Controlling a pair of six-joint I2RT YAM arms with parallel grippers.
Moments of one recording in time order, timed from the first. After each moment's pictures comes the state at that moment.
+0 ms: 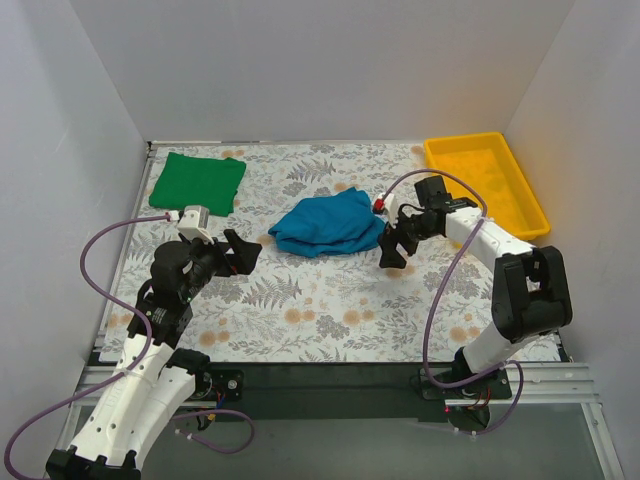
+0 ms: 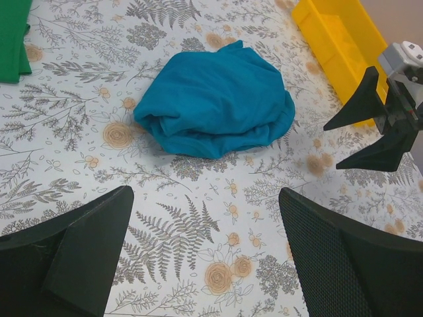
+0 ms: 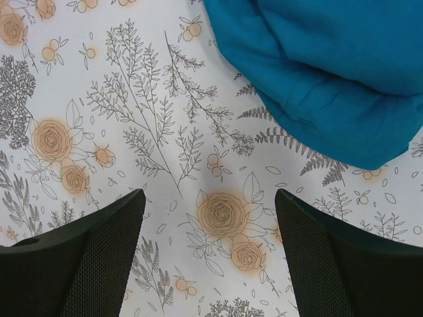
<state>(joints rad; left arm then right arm) -0.27 0.60 0.59 -0.25 0.17 -0.41 0.29 1.59 1.07 -0.63 -0.68 -0.74</state>
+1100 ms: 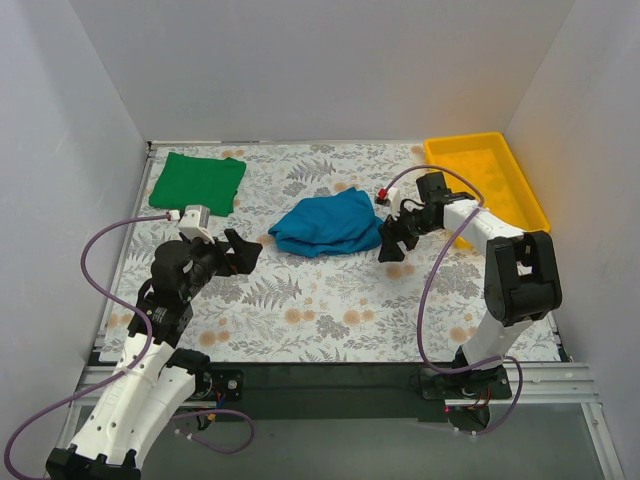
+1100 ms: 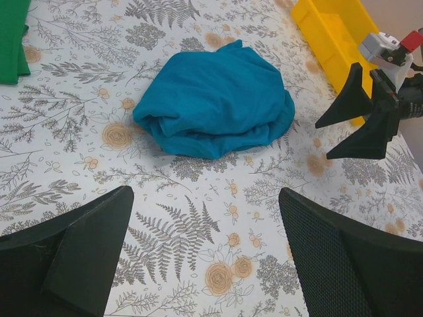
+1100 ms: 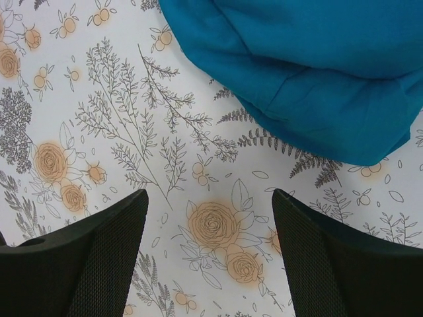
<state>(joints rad) -0.27 0.61 0.59 -0.25 0.17 -0.40 0.24 1.71 1.13 -0.61 -0.72 -0.63</state>
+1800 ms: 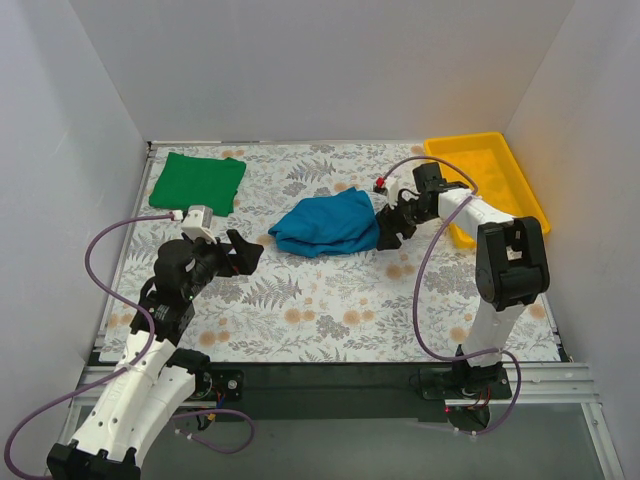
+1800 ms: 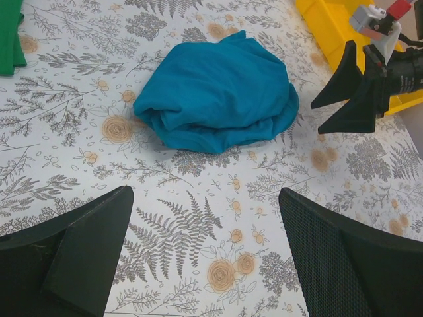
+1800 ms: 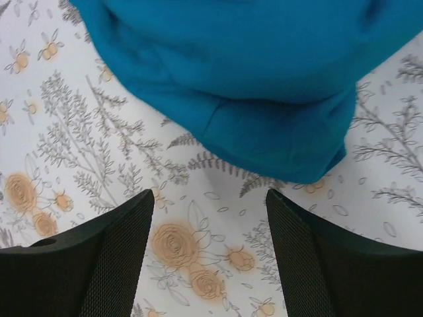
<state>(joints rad) -0.27 0.63 0.58 -0.24 0.18 -0.40 0.23 1.83 1.25 -0.61 -0.69 -0.57</state>
